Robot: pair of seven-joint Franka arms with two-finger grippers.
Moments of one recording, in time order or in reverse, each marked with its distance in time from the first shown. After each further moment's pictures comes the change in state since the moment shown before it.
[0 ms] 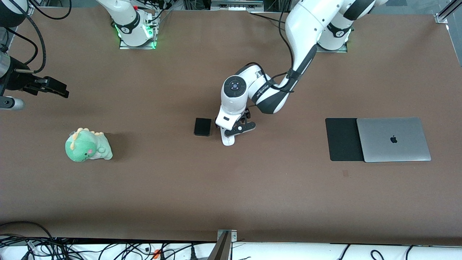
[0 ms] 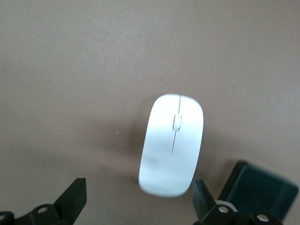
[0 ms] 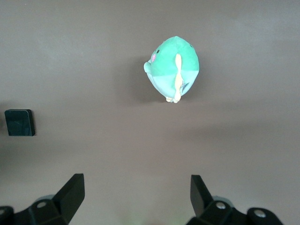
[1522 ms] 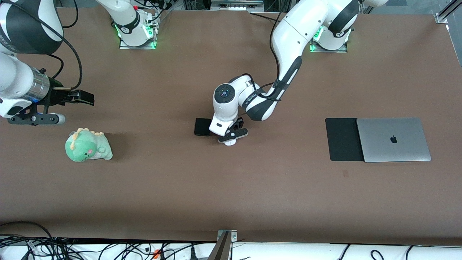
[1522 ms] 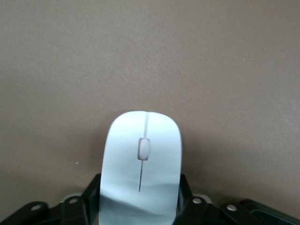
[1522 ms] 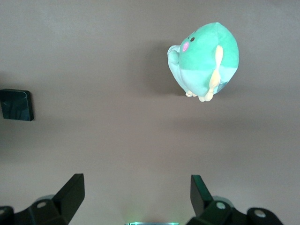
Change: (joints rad) left arm -0.058 0.139 0.047 0.130 0.054 0.036 -0.012; right arm 0.058 0.101 0.022 0.000 0.001 -0.005 -0.008
